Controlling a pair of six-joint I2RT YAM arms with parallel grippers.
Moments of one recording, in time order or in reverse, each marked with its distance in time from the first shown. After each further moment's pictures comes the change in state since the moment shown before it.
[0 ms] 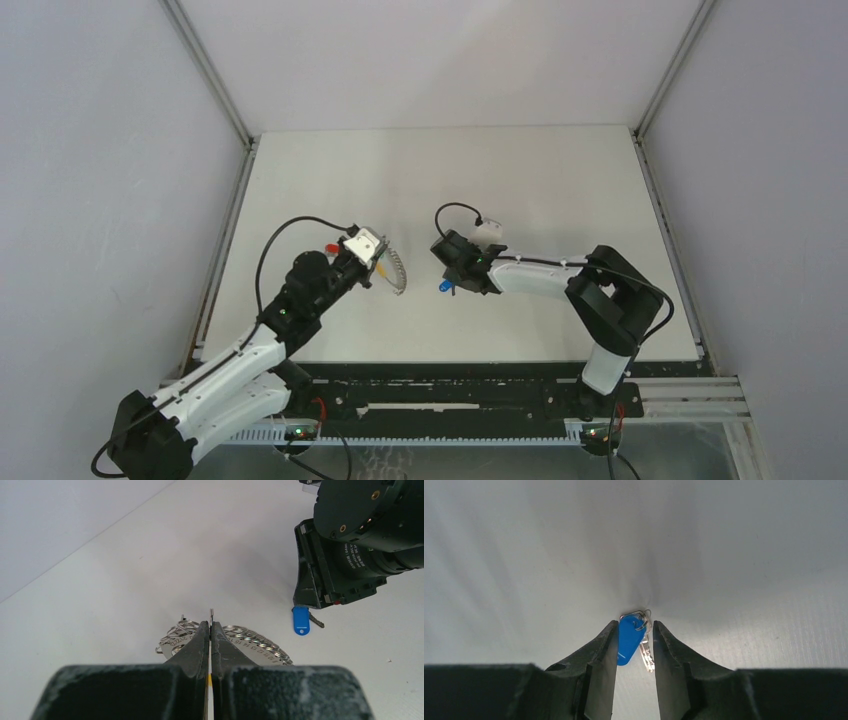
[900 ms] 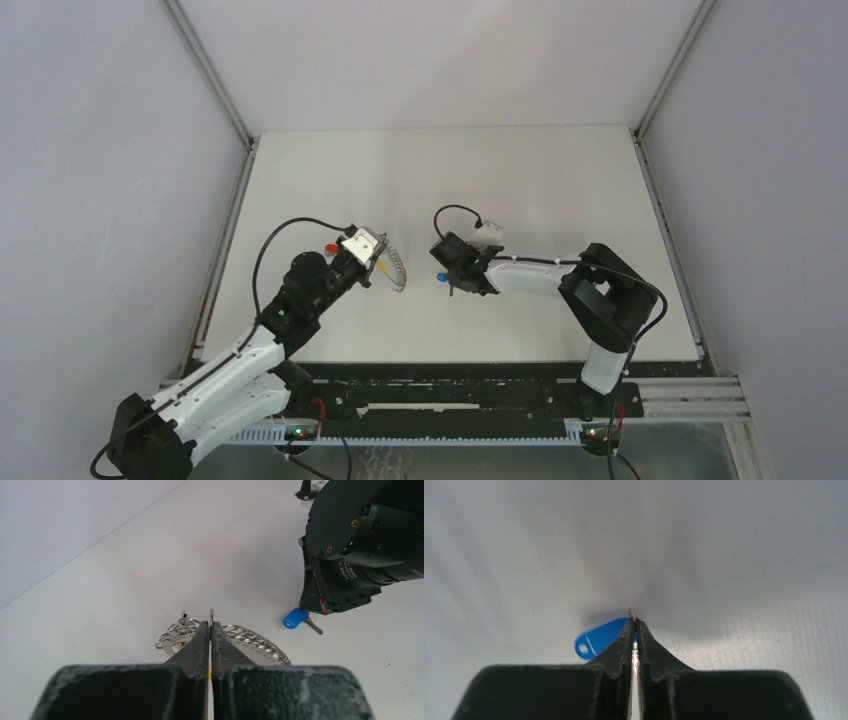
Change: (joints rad) left arm 0.000 -0.018 0.000 0.005 0.001 -0.001; right arm 0.000 0.035 0.000 0.000 0.006 0.033
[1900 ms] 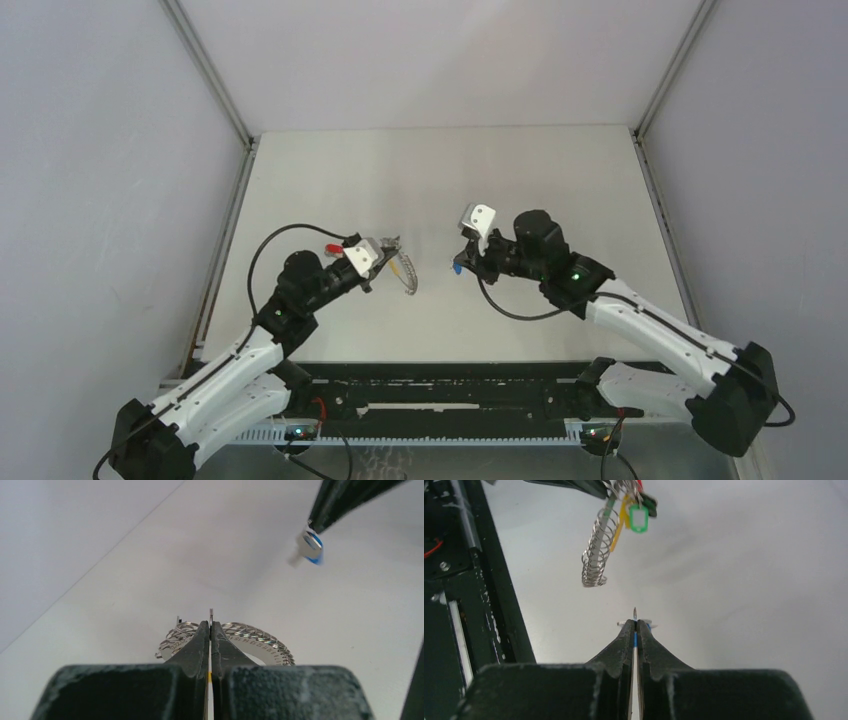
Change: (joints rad) left arm 0.041 -0.014 0.000 0.032 0.242 0.059; right arm -0.125 -0.665 -0.169 0.189 -0.774 -1.381
